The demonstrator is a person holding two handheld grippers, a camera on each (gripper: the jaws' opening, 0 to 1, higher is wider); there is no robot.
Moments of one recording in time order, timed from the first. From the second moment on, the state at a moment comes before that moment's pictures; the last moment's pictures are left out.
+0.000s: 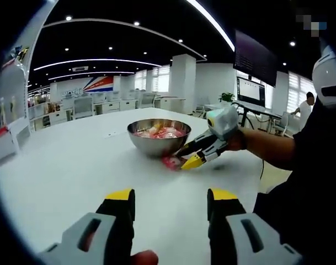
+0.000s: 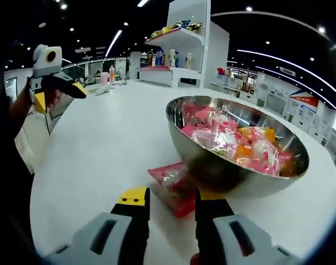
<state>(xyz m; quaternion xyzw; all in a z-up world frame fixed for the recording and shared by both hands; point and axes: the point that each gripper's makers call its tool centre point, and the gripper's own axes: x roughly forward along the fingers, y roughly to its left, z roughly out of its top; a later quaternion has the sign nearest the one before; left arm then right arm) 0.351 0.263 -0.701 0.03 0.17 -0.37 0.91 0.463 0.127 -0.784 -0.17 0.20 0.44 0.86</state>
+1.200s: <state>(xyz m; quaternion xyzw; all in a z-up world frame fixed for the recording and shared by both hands) 0.345 0.272 -0.703 0.02 0.17 -0.37 0.91 0.453 0.192 -0.787 -0.24 0.19 0.54 0.79</state>
